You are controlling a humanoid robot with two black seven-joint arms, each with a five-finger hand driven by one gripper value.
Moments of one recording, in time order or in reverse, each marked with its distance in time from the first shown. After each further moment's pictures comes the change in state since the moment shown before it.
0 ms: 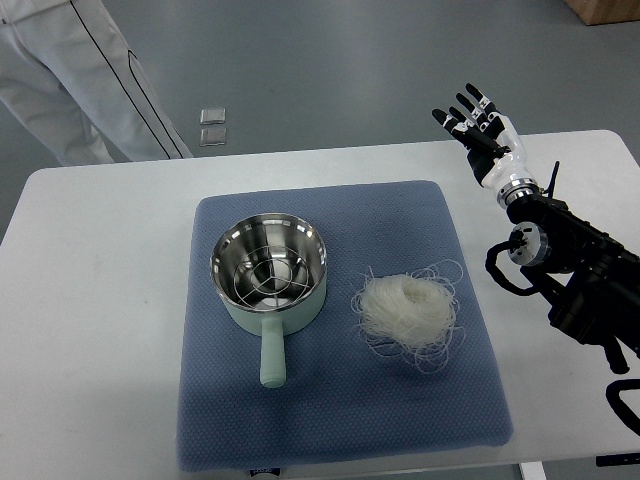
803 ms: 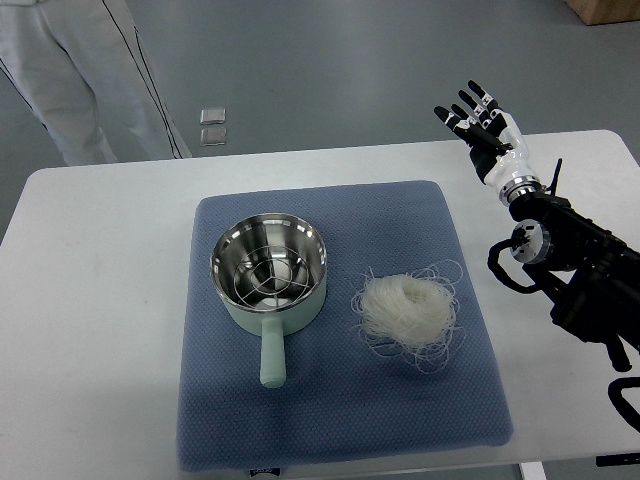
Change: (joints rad) left arm 0.000 0.000 -0.002 0.002 0.001 0.002 0.000; right arm 0.005 -0.008 -0.001 0.000 0.000 0.000 0.000
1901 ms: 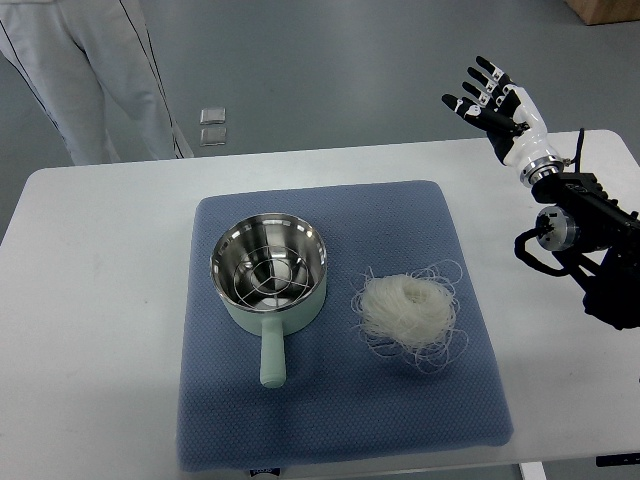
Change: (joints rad) left arm -0.004 0.000 -0.001 0.000 0.000 0.000 0.000; right arm 0.021 -0.126 -0.021 0.085 -0.223 0.010 -0.003
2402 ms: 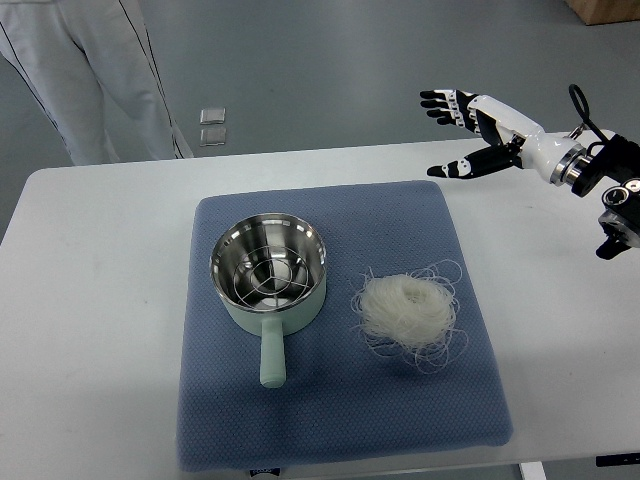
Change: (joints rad) left arm 0.000 0.000 0.000 0.000 0.000 0.000 0.000; right arm 0.001 -0.286 -0.131 0.306 -0.659 0.242 0.013
